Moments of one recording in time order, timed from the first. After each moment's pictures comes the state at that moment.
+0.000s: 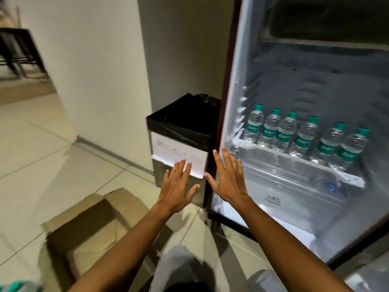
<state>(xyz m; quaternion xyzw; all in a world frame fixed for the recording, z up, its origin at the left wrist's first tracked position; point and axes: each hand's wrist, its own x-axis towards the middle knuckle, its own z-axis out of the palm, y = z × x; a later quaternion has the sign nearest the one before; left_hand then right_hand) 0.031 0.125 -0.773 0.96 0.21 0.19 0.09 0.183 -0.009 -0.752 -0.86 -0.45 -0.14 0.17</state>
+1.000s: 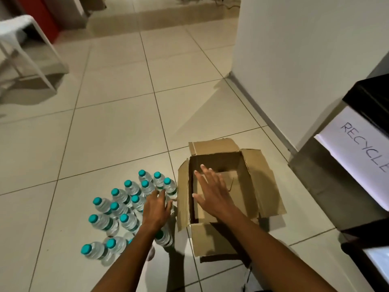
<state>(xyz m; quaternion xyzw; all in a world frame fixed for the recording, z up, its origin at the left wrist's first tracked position) -0.376 0.211 -0.941 0.65 0.74 0.04 0.15 -0.166 0.233 -0.895 -0.59 -0.80 0.14 0.07</state>
